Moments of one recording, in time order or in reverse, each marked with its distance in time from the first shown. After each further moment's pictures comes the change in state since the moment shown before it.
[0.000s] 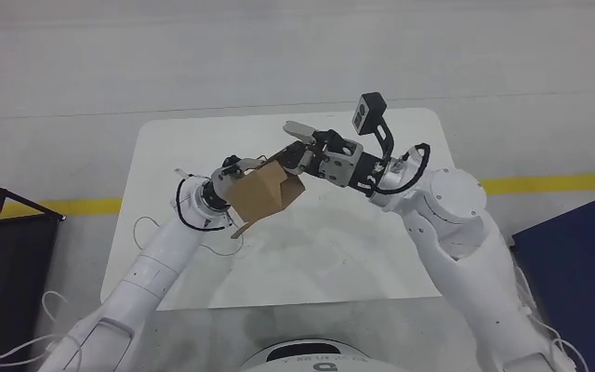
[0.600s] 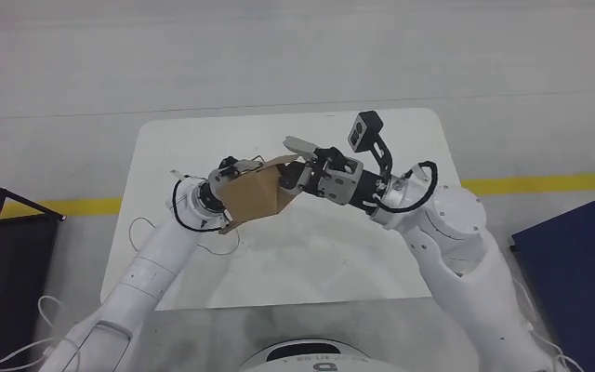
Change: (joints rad) left arm 0.017 0.004 -0.031 -0.015 0.037 0.001 0.001; right arm -0.073 0.001 -0.019 -0.017 0.065 -0.027 0.018
